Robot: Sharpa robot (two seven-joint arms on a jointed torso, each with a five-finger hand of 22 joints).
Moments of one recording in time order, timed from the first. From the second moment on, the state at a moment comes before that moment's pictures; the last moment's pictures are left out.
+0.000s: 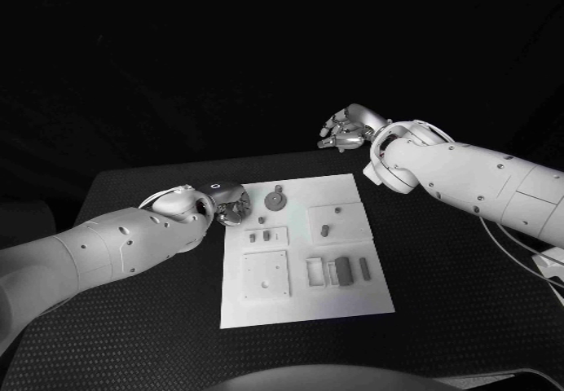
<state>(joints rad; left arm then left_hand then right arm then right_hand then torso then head) 1.17 -0.54 -0.16 1.02 -1.51 -0.23 0.02 1.22 -0.09 0.65 -0.29 0.06 0.96 0.15 0.26 0.56 1.24 0.07 0.07 0.38 1.25 -0.05 0.99 0.85 0.03 1.33 -0.15 0.51 1.31 1.29 -0.60 0.00 1.12 -1.12 -0.35 -0.05 1.04 -0.09 0.61 -0.26 0.08 0.84 0.17 0.27 0.61 0.89 0.08 0.87 0.53 1.05 -0.02 0.88 0.81 0.25 0.91 0.13 0.57 1.21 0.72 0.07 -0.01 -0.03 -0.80</state>
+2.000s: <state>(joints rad) 1.23 -0.76 -0.10 1.24 -0.41 -0.21 0.15 1.07 -0.08 0.52 -0.28 0.06 0.89 0.16 0.27 0.59 1.15 0.12 0.09 0.37 1.00 0.05 0.60 0.65 0.05 1.08 -0.05 0.14 1.10 1.18 -0.69 -0.14 1.21 -1.70 -0.28 -0.05 1.15 -0.14 0.66 -0.28 0.08 0.93 0.16 0.29 0.51 1.17 0.10 0.13 0.12 1.29 -0.01 0.83 0.92 0.25 1.08 0.07 0.56 1.28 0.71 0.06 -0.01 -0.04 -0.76</state>
